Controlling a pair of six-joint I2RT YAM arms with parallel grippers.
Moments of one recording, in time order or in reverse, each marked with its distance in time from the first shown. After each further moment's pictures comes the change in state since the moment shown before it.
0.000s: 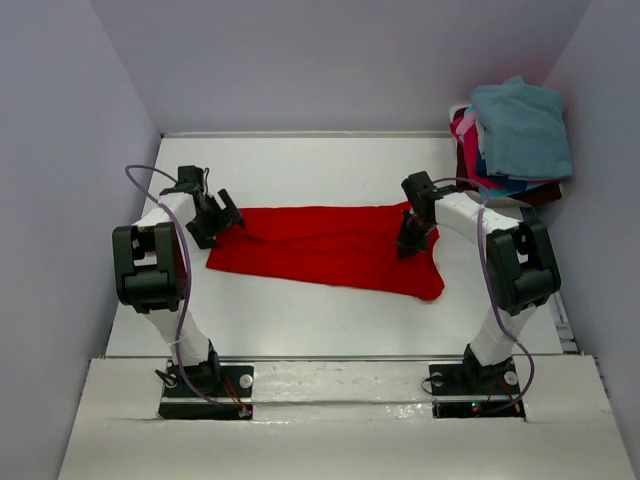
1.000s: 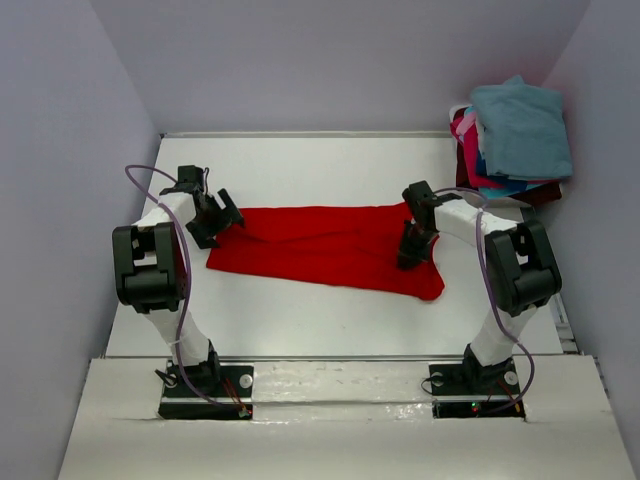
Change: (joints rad) left arm 0.000 0.000 0.003 -0.002 0.000 -0.003; right arm 0.000 -0.007 -0.082 0.019 -0.006 0.010
